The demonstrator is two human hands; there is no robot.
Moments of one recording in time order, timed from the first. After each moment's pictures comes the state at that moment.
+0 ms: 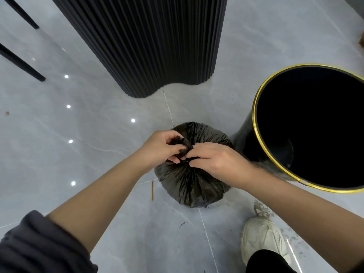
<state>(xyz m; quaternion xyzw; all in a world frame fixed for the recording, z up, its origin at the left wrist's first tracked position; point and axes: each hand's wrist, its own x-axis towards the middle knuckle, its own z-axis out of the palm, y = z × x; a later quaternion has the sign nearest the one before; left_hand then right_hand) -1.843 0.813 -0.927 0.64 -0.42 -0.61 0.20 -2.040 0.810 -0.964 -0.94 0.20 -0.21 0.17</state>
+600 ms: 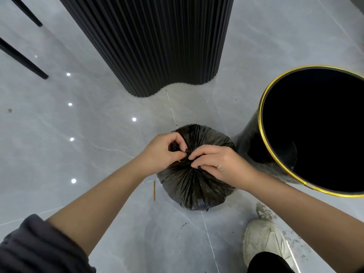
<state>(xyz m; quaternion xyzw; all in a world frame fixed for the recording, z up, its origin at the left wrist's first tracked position) -1.831 0.821 -0.934 0.62 -0.56 -0.51 0.19 -2.040 0.812 -0.969 -0.87 0.26 -0.23 0.34</state>
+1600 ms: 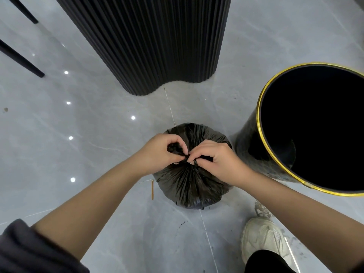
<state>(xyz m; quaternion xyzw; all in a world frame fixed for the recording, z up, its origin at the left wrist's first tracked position) -1.834 0.821 -0.922 0.60 -0.59 -0.52 0.15 -2.033 0.813 -0.970 -0.78 0.35 -0.24 0.45</state>
